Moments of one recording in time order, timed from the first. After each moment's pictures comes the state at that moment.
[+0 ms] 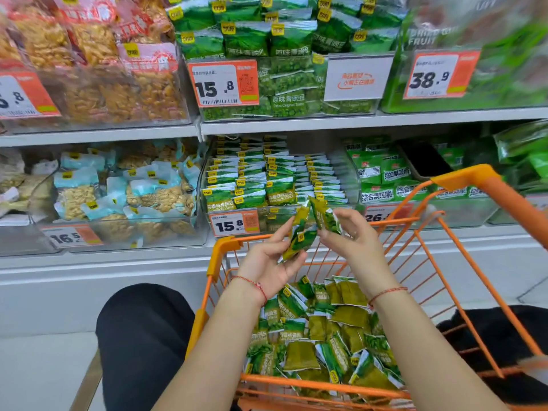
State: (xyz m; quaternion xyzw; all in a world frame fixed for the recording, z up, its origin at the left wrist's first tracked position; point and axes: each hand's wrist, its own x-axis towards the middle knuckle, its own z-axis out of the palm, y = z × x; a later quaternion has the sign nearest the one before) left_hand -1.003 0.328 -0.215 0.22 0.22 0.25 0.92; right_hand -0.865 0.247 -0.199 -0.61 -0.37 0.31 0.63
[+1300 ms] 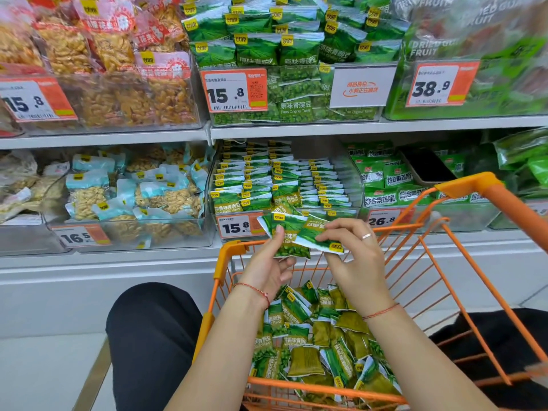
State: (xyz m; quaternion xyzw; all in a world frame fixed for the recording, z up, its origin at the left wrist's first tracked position) left_hand -1.012 0.321 -0.218 0.34 0.35 0.30 0.82; right_hand -0.880 0.238 -0.215 -0.61 -0.59 -0.12 0.52
